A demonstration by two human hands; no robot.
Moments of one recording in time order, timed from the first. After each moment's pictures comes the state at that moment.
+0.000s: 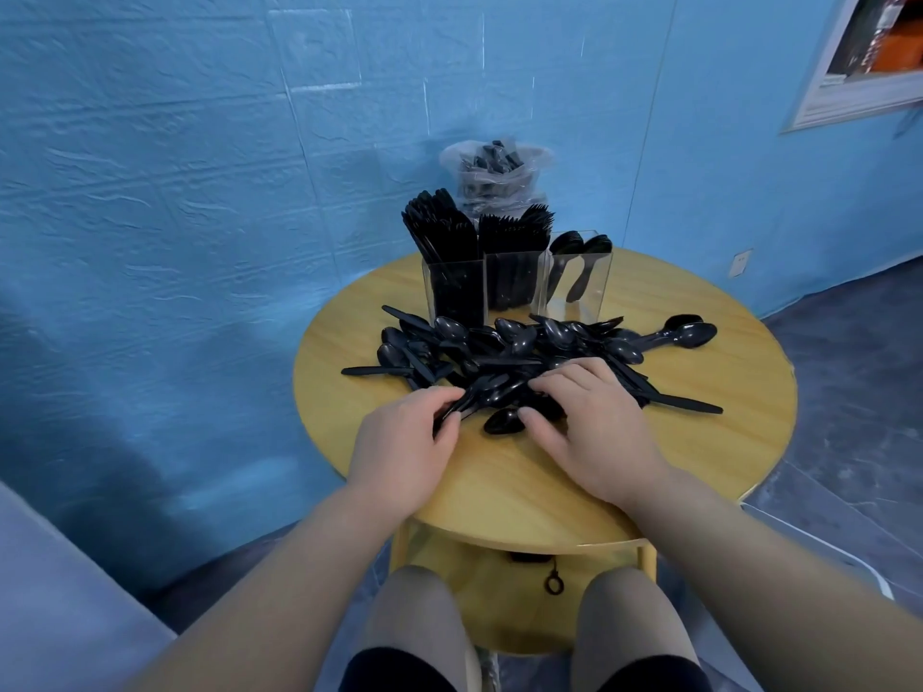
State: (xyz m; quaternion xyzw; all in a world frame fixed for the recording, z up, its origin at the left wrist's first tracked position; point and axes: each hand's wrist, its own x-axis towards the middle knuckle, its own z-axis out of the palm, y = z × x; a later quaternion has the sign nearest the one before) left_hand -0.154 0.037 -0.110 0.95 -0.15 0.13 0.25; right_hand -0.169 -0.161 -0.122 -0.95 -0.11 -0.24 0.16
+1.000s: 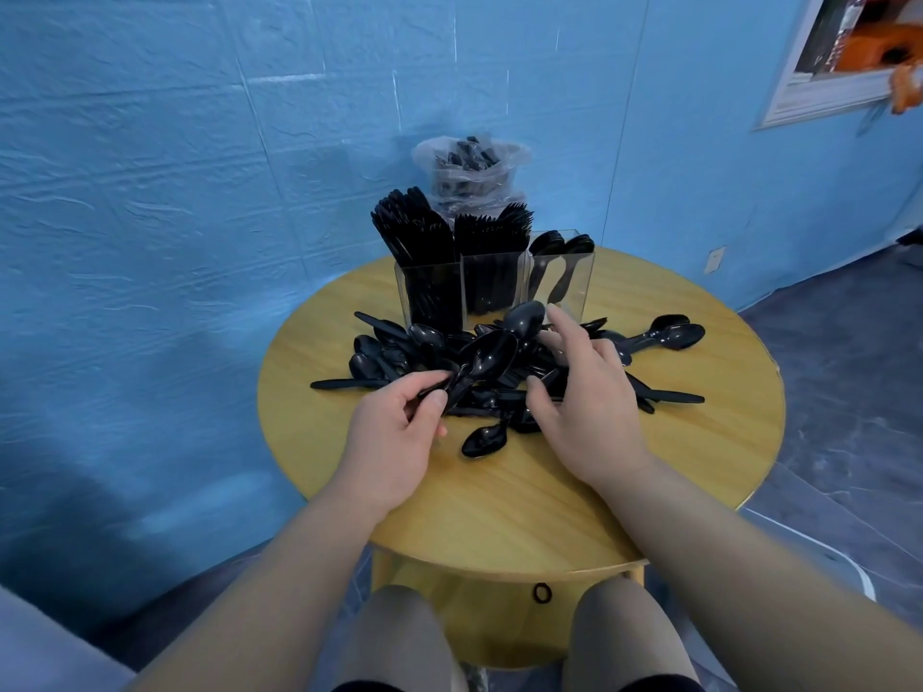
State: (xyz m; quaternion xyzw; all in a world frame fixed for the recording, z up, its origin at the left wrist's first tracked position) left_hand -0.130 0.025 -0.113 0.84 -0.12 0.06 0.53; right_hand -0.145 -0.163 -0.119 -0.91 -0.01 -0.30 0.27
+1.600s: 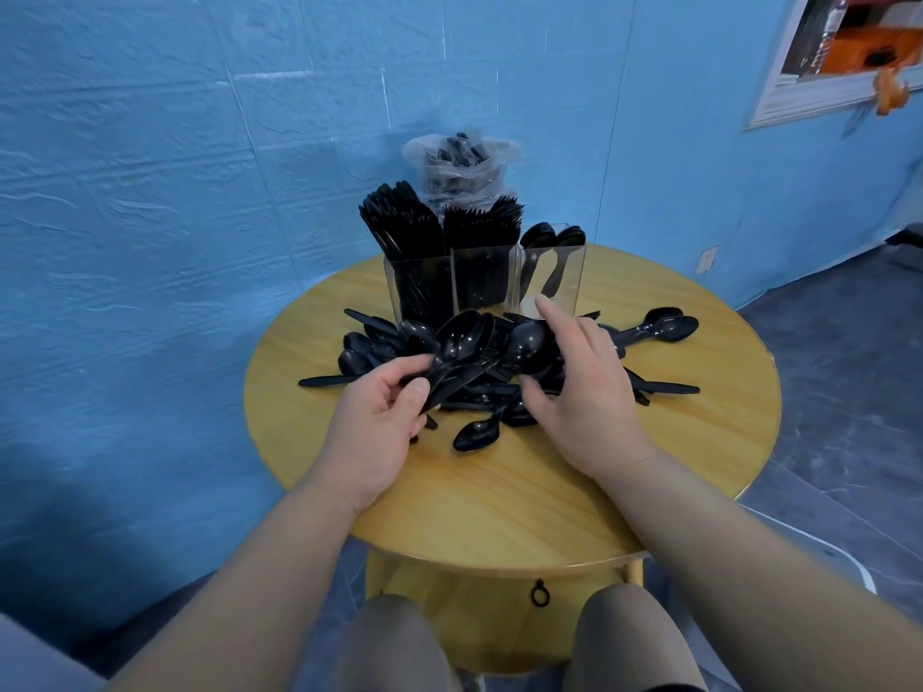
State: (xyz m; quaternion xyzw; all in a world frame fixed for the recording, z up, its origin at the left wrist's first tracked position) left_hand -0.126 0.026 -0.113 0.76 -0.12 0.00 0.64; right_hand -0.142 -0.171 -0.124 -0.90 -0.05 -0.35 0.27
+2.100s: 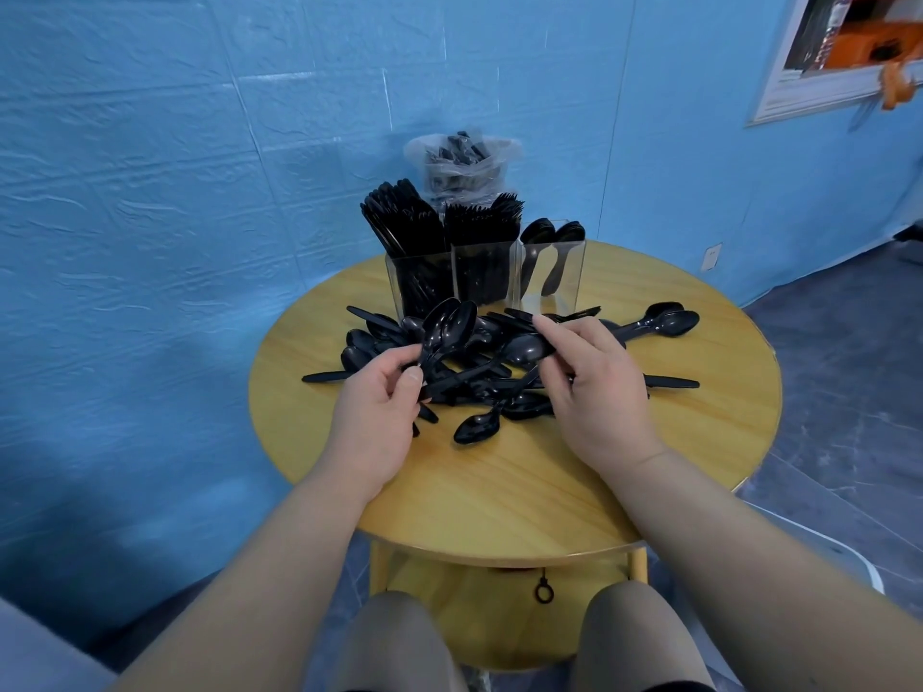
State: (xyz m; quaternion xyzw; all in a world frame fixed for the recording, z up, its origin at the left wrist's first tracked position) left_hand -0.121 0.023 -0.122 0.79 -0.08 0.06 0.61; right_hand -0.147 -0.172 -0.125 -0.87 -0.07 -0.41 0.27
